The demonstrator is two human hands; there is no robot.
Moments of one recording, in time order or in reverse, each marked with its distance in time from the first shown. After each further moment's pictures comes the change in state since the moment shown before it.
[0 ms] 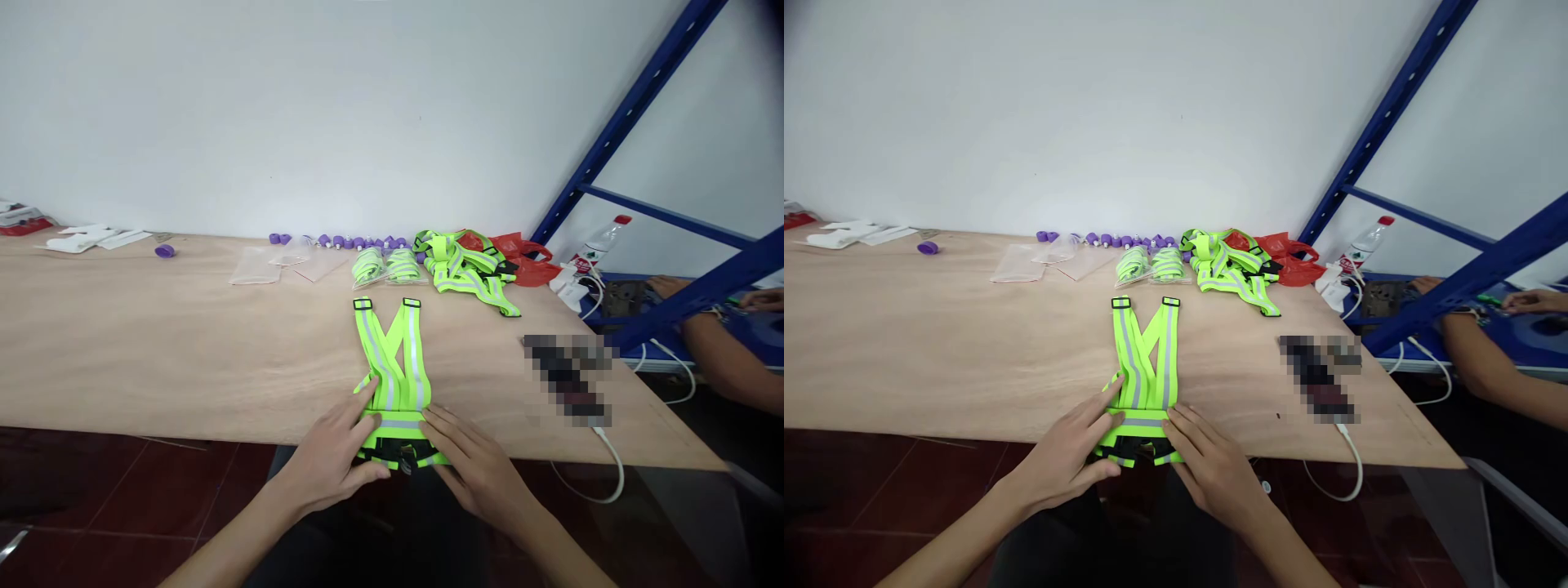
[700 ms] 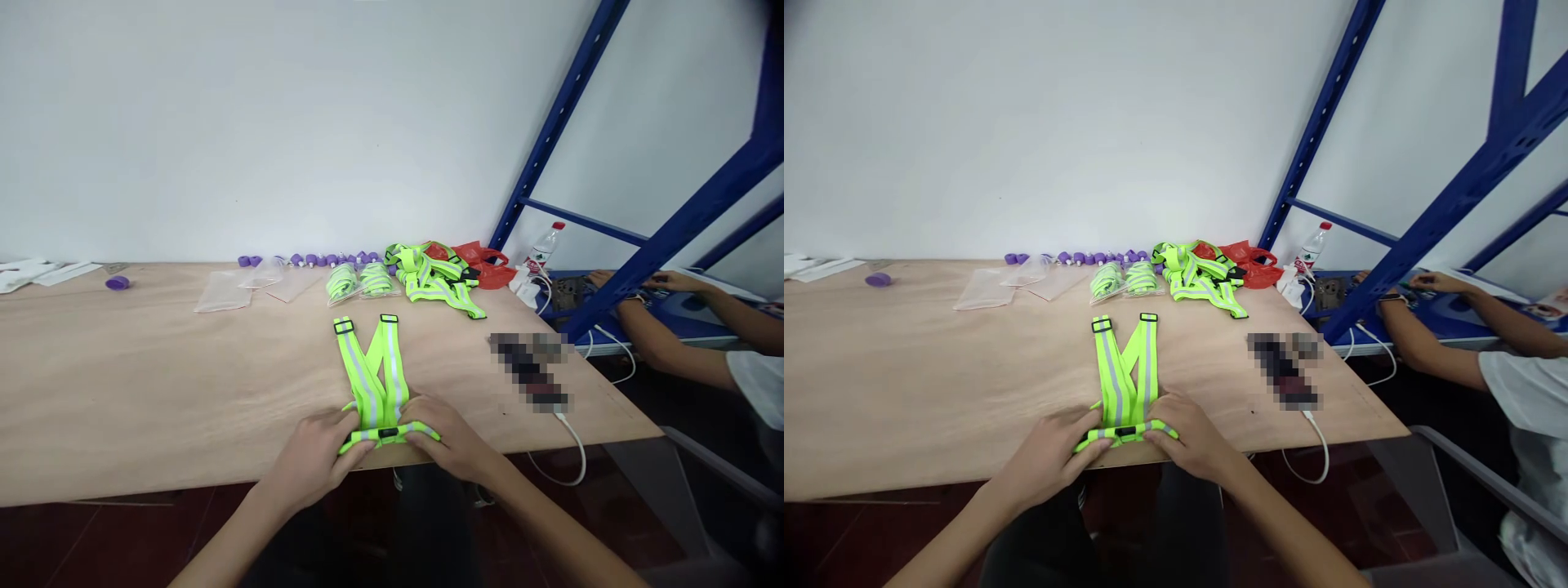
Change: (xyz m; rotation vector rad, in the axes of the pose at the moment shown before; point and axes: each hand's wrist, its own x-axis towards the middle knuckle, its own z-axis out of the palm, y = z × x) left_hand 0.033 -0.004 -0.015 -0.065 -0.115 -0.095; right_hand 0.033 0.025 -0.001 0.424 -0.014 0.185
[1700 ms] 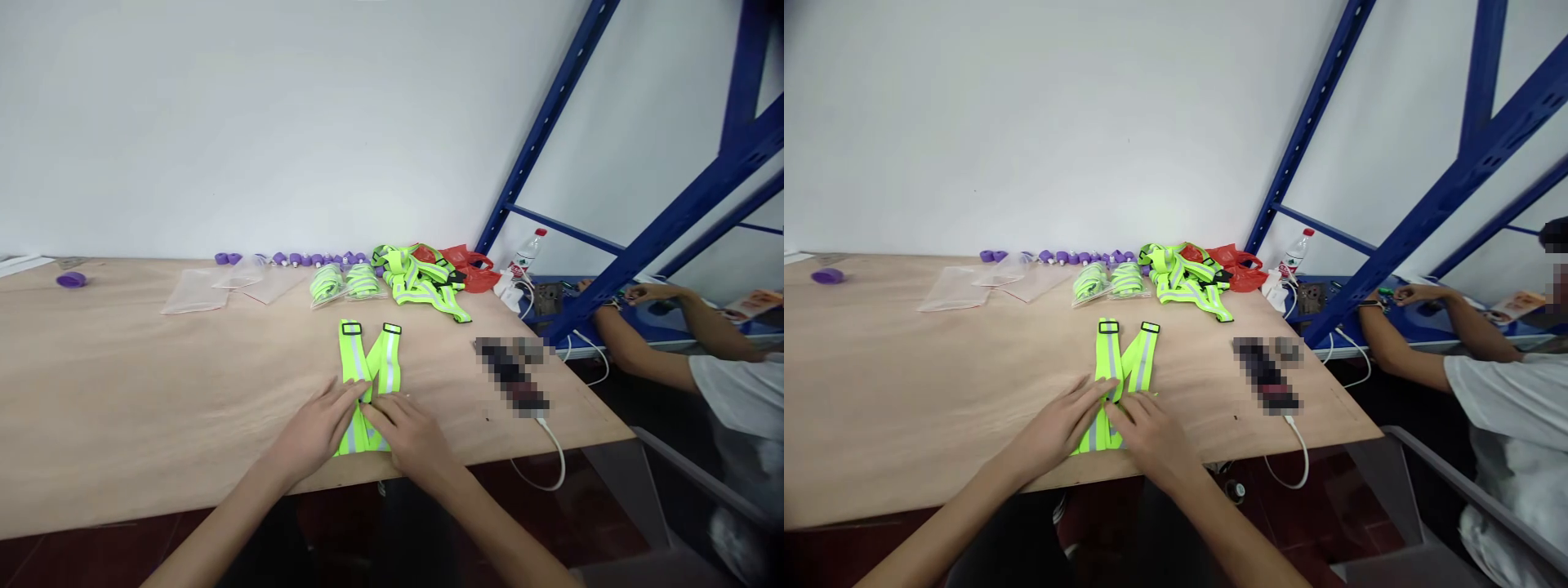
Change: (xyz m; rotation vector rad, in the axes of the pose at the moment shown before) left_hand 0.042 -0.029 0.032 -0.049 0.078 0.122; right_hand 0.015 -0.003 0.034 -0.547 0.127 -0.100
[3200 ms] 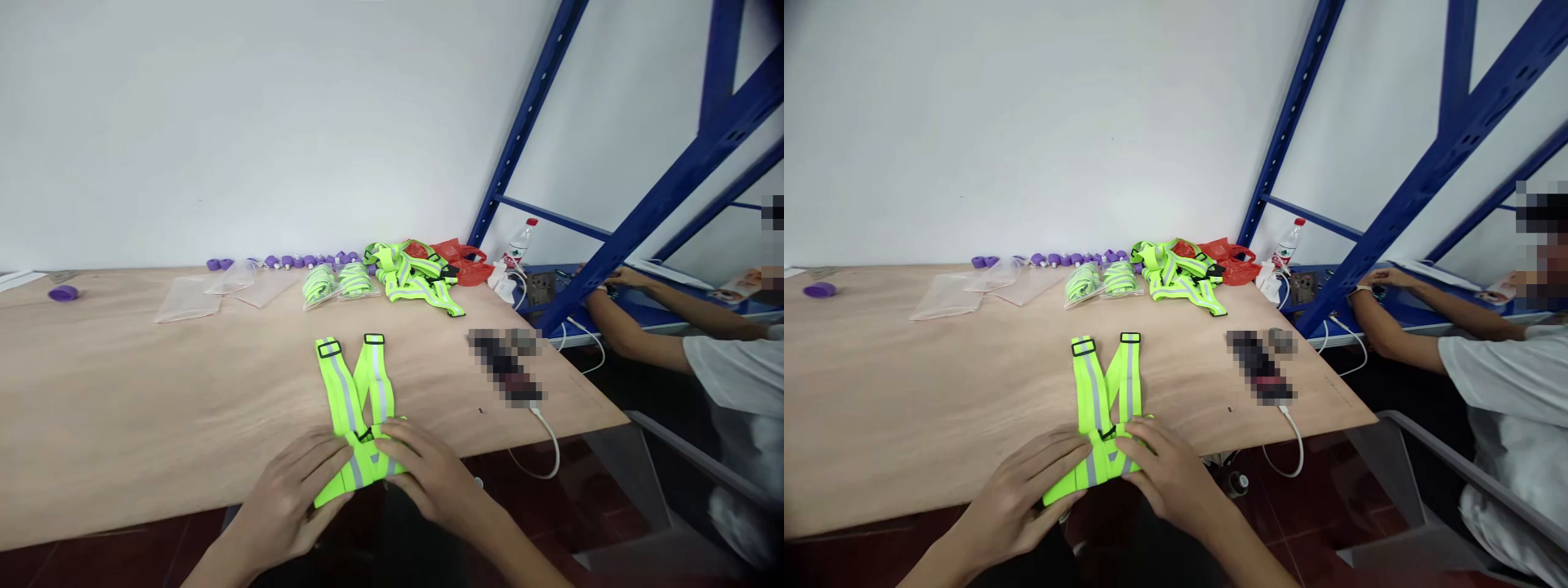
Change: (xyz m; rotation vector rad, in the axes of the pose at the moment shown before) left_hand -0.054 0.040 -0.018 0.096 0.181 0.248; right_hand -0.049 -0.007 -0.035 0.371 -0.173 0.128
